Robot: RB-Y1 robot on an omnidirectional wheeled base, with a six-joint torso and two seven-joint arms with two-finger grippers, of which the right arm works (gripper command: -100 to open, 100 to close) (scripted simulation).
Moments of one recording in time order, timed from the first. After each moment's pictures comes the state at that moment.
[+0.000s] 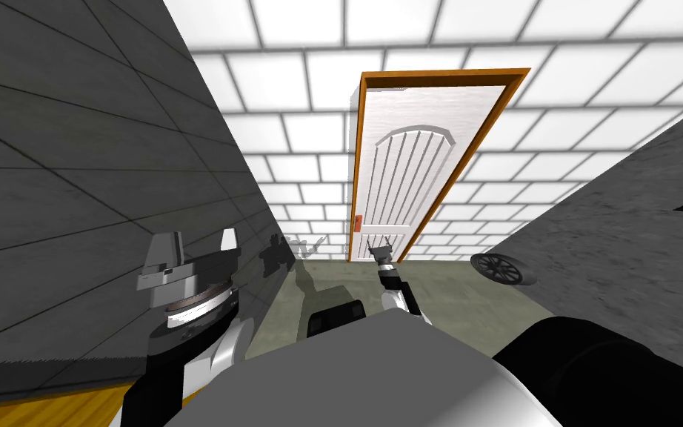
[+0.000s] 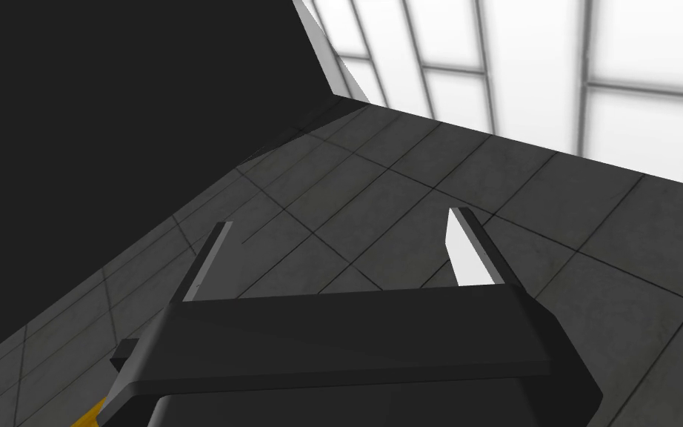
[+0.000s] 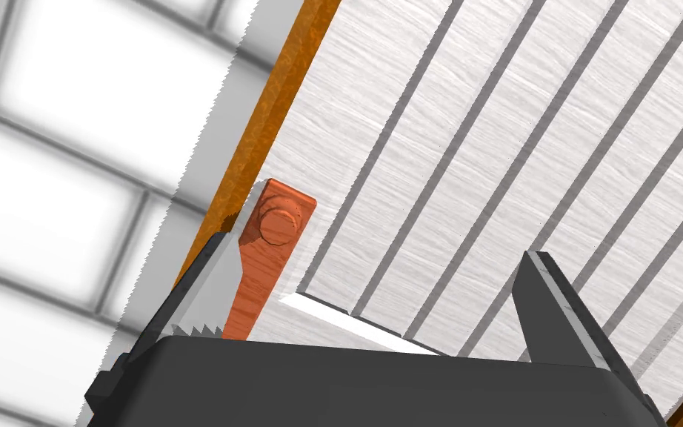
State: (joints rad) arm 0.47 -0.29 0.23 -1.90 -0.77 -0.61 -0.50
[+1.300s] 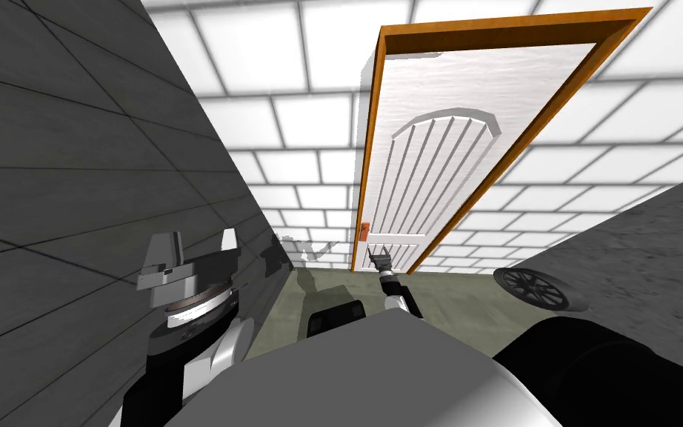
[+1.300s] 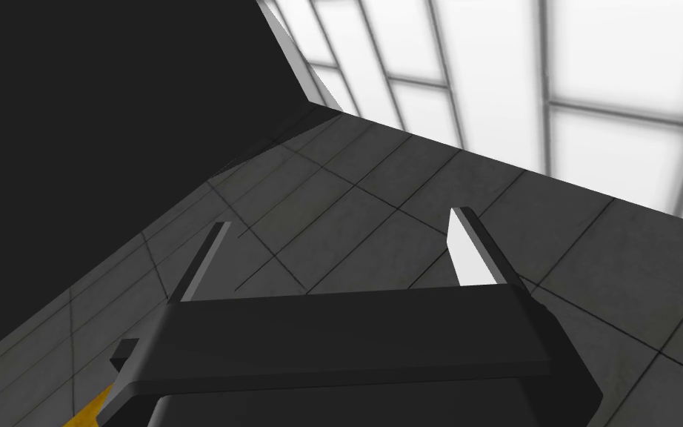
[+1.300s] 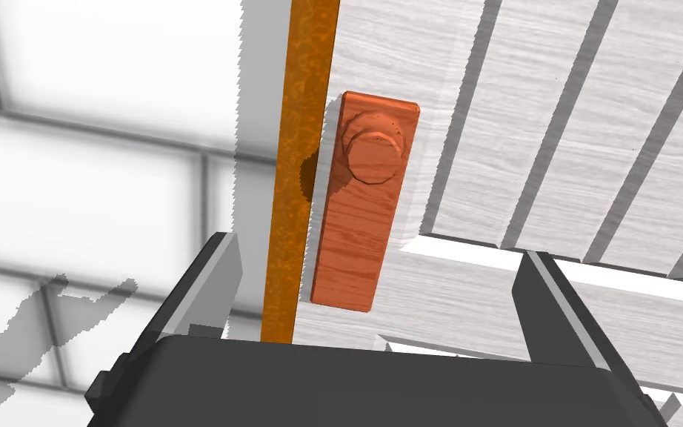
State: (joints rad) arm 0.46 -0.39 0.31 -1.76 -1.04 -0.62 -0.69
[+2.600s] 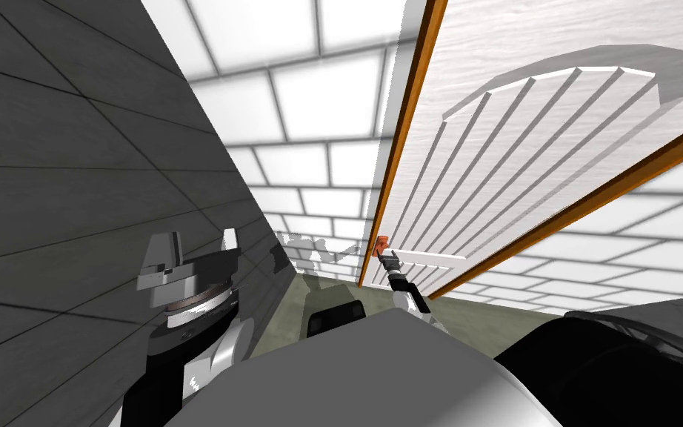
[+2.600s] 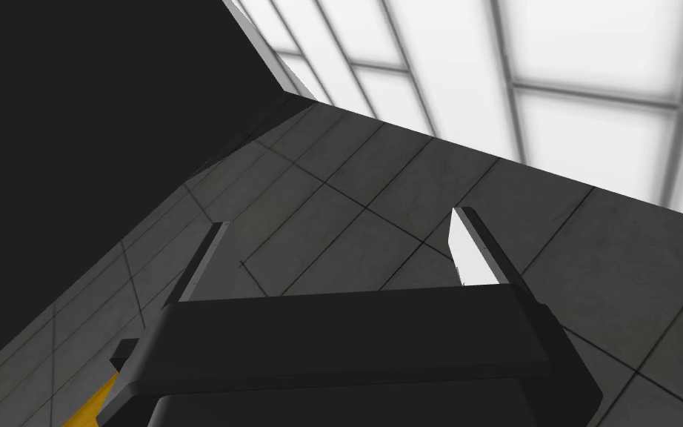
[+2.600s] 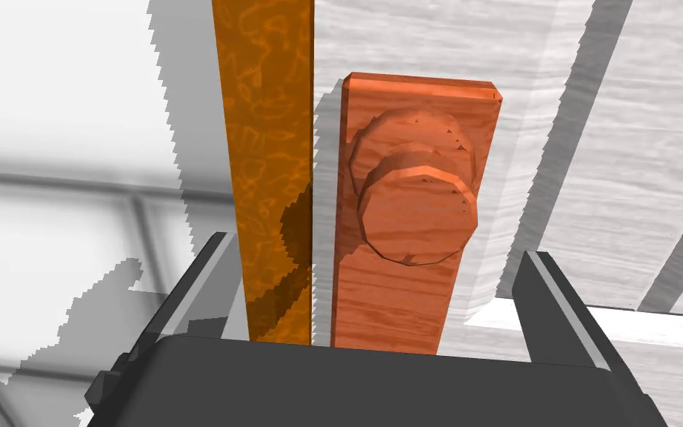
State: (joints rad) arm 0.41 -0.48 0.25 -1.60 -1.17 -0.63 -0.87
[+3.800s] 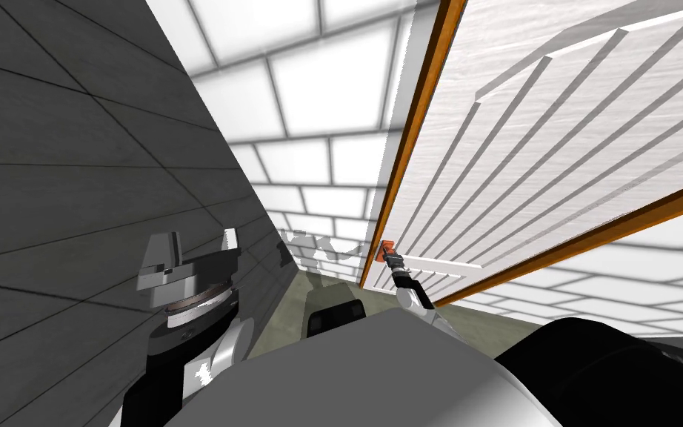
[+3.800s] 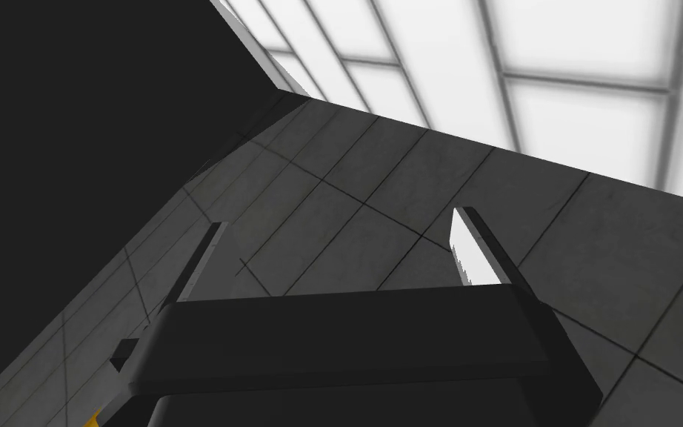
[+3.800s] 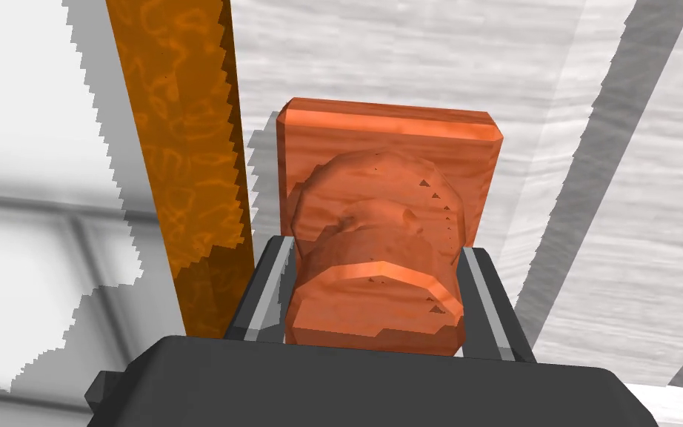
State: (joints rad) arm 0.39 -0.53 0.22 -1.55 -1.19 -0.63 -0.92
